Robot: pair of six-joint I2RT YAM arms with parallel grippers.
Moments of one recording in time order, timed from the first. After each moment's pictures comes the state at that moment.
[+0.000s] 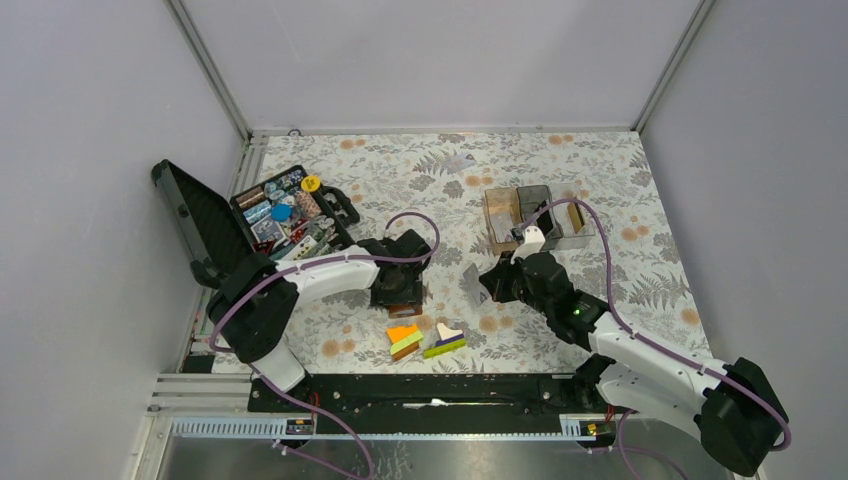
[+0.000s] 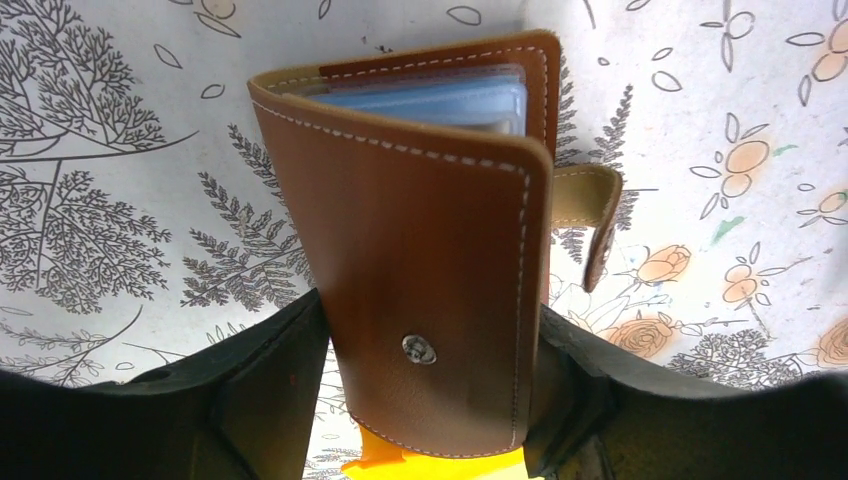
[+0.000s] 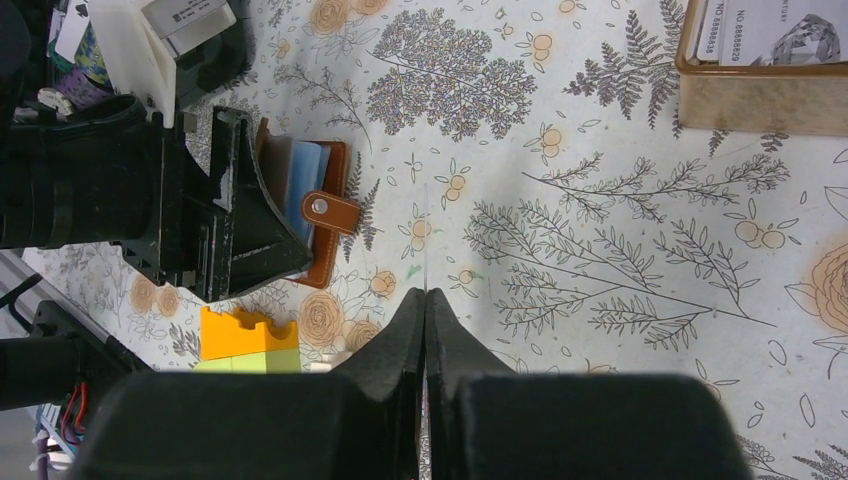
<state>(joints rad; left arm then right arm) -0.81 1.63 0.95 -0.64 -0.13 -0.81 0.74 0.92 0.43 0.02 0.07 0.57</state>
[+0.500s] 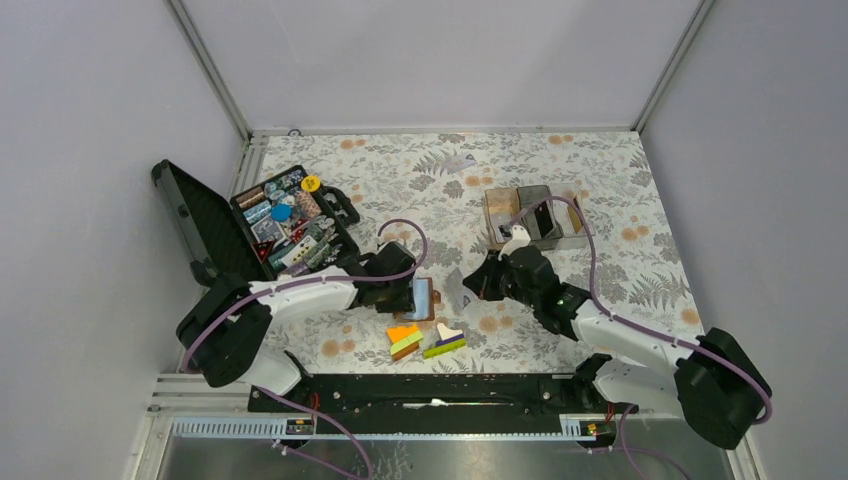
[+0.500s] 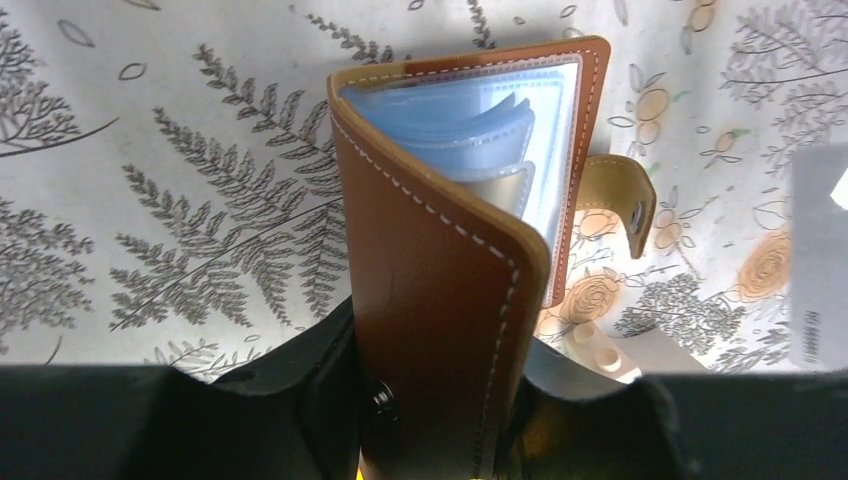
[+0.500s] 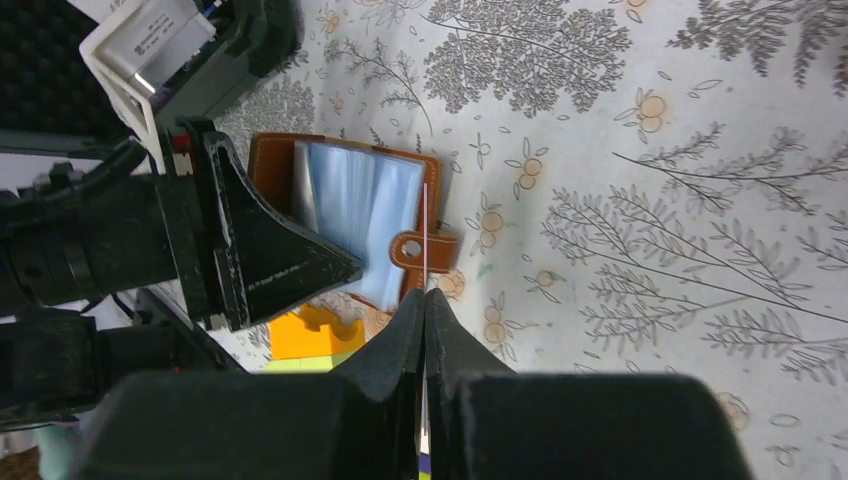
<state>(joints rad) -0.82 1.46 0.75 -0.40 -0.06 -0.81 0.74 1.07 0.44 0.13 -0.05 0.71</state>
